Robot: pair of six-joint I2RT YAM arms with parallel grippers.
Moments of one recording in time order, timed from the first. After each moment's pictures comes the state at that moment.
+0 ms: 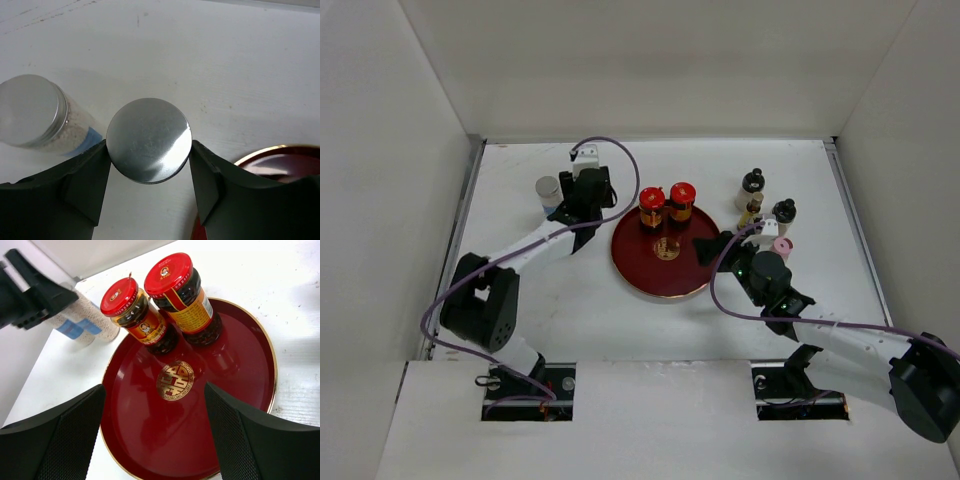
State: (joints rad) left arm -0.44 1.63 1.05 0.14 -0.57 -0.28; right arm 0.69 1.00 0.34 0.55 0.30 0.59
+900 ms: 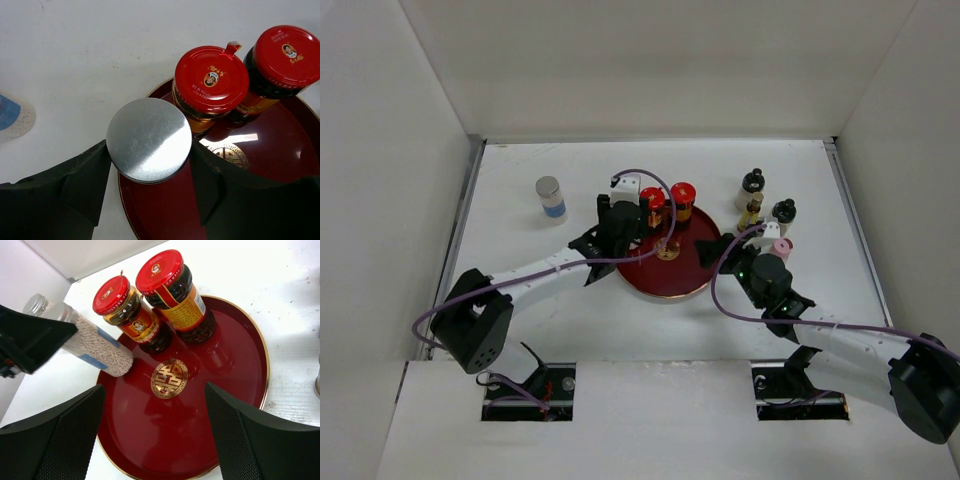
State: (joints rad) left arm -0.76 1.45 0.90 0.13 -0.58 -0.29; right arm 0.69 0.99 0.32 0.57 0.32 0.59
